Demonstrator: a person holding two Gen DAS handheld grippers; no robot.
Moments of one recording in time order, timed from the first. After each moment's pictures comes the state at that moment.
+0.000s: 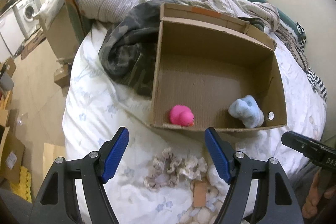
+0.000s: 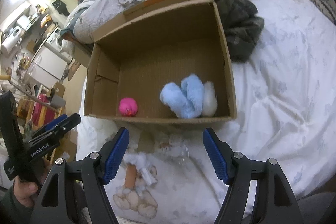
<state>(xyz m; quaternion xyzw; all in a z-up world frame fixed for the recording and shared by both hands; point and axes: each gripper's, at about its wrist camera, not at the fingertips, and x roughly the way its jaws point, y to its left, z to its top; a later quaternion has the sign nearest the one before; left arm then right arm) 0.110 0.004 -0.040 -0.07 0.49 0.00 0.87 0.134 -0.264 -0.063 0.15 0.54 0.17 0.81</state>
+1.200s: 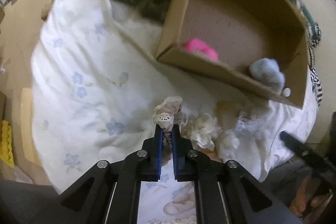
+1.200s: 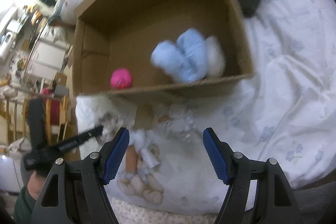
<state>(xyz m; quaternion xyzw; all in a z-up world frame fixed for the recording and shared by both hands) 0.116 0.024 -0.120 -0.16 0.63 -0.01 0.76 0.140 -0.242 -0.109 0.16 0.63 0.19 0.74</state>
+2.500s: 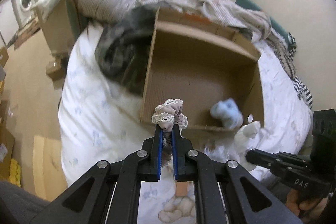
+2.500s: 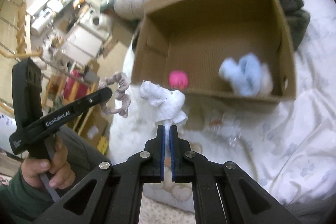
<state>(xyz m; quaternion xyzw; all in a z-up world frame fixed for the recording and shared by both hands) 0.099 0.009 -0.003 -0.11 0.48 -0.03 0.87 0.124 -0.225 -0.042 0.15 0.53 0.30 0.78</state>
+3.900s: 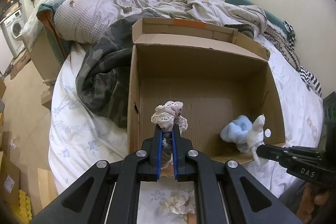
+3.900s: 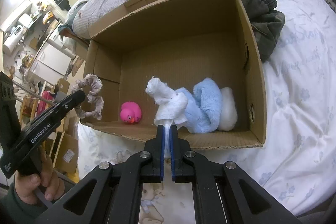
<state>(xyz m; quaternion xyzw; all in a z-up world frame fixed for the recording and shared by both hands) 0.161 -0.017 -0.043 -0.04 0.45 -0.05 0.89 0.180 -0.229 -0.080 0.13 0.55 0.19 0.80</state>
